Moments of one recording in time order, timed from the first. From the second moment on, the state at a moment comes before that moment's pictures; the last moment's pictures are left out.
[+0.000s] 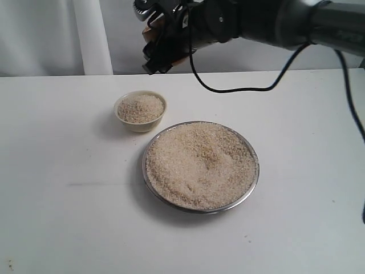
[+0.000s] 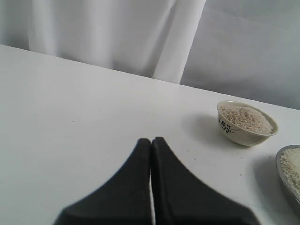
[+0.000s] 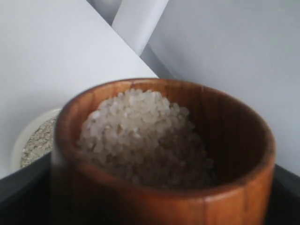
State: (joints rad) left arm 0.04 0.00 0.00 0.02 0.28 -0.25; right arm 0.57 2.10 -1.82 -0.06 0.42 -0.37
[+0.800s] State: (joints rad) left arm 0.04 0.00 0.00 0.02 0.28 -0.25; right arm 0.74 2.56 -2.40 -0.67 0.88 -0.25
